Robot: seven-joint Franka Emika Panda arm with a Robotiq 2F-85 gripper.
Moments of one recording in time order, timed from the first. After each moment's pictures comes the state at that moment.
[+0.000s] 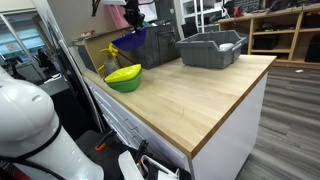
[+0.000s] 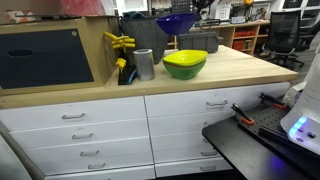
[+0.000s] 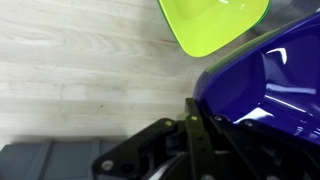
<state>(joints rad) 0.02 -0.17 -0.01 -2.04 0.23 2.09 0.08</state>
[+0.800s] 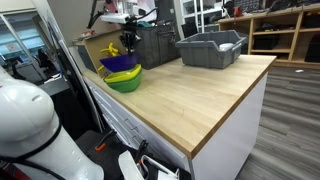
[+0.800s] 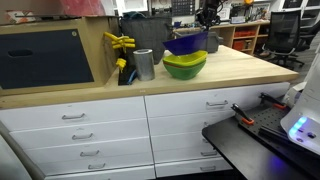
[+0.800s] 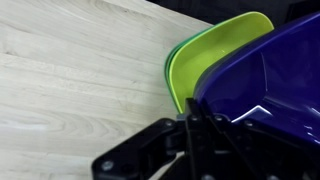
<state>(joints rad) 0.02 -0.16 -0.01 -2.18 0.25 1.92 -0.03</state>
